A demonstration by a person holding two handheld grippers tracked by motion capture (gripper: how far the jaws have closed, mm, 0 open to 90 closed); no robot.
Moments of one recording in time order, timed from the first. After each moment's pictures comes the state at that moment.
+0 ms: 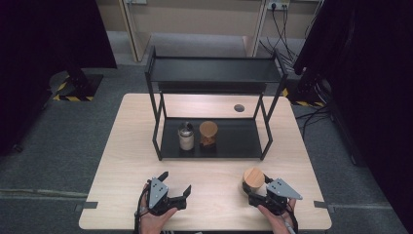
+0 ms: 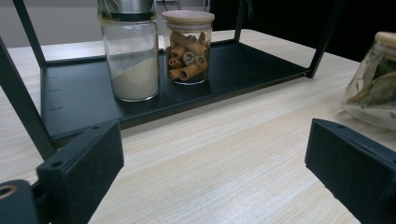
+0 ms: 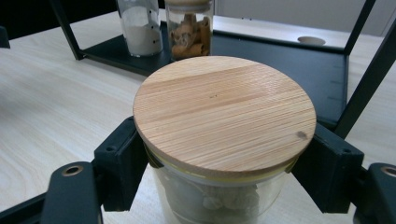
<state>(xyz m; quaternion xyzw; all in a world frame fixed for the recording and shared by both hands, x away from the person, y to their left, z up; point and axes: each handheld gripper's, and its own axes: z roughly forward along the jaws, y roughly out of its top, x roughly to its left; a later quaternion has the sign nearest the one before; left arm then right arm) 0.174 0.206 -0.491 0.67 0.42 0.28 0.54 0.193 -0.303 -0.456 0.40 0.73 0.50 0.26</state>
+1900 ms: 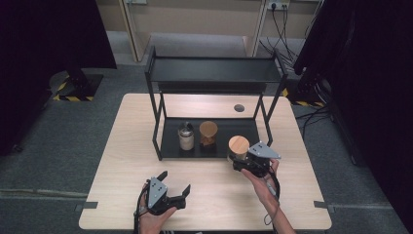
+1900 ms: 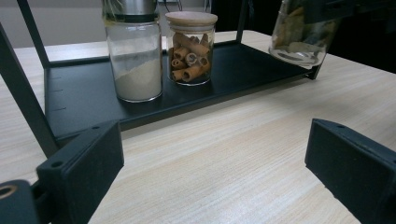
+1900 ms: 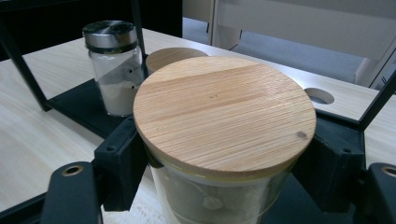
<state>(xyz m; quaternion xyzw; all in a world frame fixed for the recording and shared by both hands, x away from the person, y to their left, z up) 0.174 0.207 -0.491 0.67 0.42 0.28 0.55 0.285 -0.251 -0.412 0.38 0.74 0.49 0.28</state>
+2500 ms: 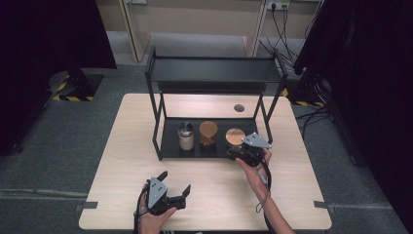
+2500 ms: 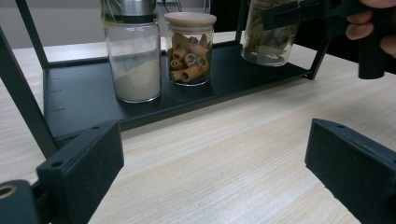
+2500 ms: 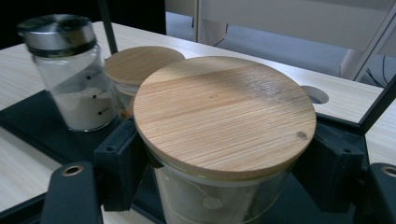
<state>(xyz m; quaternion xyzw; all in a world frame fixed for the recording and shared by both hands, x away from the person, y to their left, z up) 0.174 0.207 -0.491 0.67 0.42 0.28 0.55 0.319 -0.229 -0.422 0.41 0.73 0.47 0.29</state>
